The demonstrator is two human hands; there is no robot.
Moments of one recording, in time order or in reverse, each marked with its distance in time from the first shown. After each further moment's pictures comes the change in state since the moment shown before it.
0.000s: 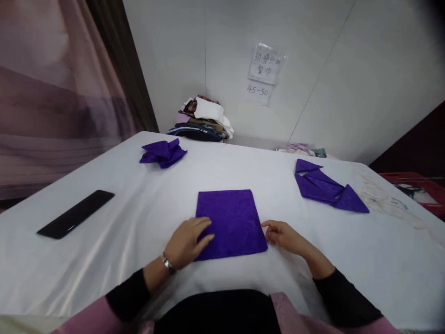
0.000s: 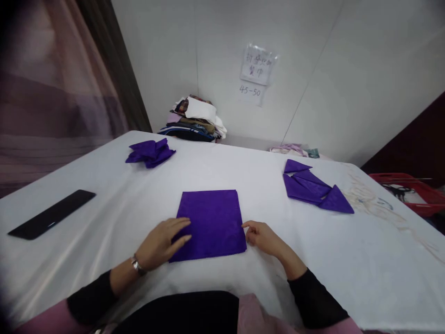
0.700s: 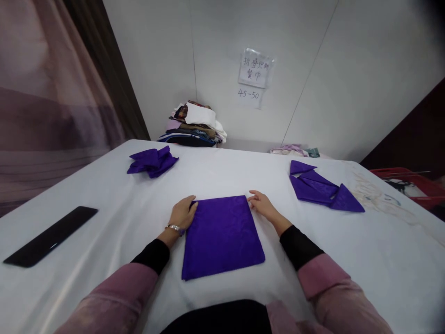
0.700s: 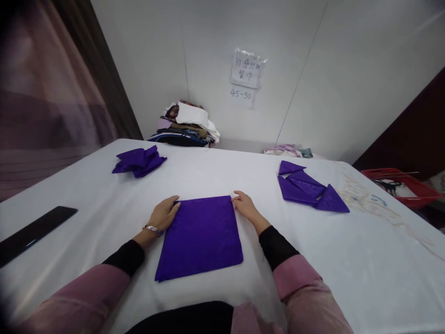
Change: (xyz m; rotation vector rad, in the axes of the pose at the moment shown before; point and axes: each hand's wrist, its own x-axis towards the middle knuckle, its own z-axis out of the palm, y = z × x) left_hand 0.087 -0.086 0.036 0.064 0.145 -0.349; right_hand 0.122 -0.010 -0.021 0.158 0.355 0.062
